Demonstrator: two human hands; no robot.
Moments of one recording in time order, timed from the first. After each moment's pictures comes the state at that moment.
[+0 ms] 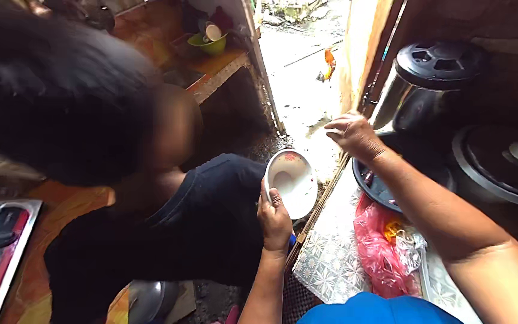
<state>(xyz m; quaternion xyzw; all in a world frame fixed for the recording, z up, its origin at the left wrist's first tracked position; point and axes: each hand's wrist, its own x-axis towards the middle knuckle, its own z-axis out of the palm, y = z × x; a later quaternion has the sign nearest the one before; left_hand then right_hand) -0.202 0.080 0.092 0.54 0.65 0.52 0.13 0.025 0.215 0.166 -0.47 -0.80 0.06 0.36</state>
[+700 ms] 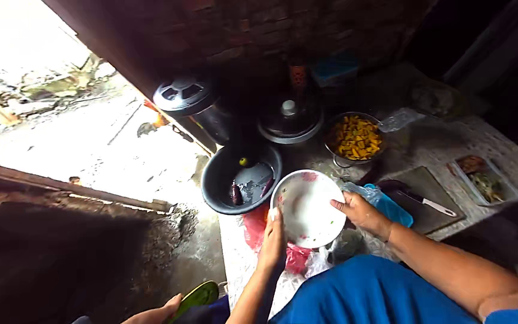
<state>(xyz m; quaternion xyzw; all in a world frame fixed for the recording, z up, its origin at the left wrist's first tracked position) 0.021 -0.028 0.113 0.58 0.36 0.15 0.72 0.189 -0.184 0.109 -0.68 -0.21 0.42 0.56</state>
